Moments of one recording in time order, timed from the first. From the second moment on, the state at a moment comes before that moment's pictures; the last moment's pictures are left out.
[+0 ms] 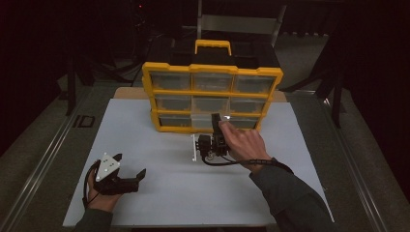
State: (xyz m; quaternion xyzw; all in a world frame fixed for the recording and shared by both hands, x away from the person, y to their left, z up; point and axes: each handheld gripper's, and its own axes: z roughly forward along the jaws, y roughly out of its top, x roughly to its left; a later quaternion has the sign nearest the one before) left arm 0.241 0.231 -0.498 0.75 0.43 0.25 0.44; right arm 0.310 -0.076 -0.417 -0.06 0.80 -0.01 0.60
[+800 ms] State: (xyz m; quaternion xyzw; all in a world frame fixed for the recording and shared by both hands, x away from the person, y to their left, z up) left arm 0.241 0.231 -0.498 0.75 0.43 0.25 0.44; right arm 0.296 -0.078 -0.419 -0.07 0.79 0.00 0.60
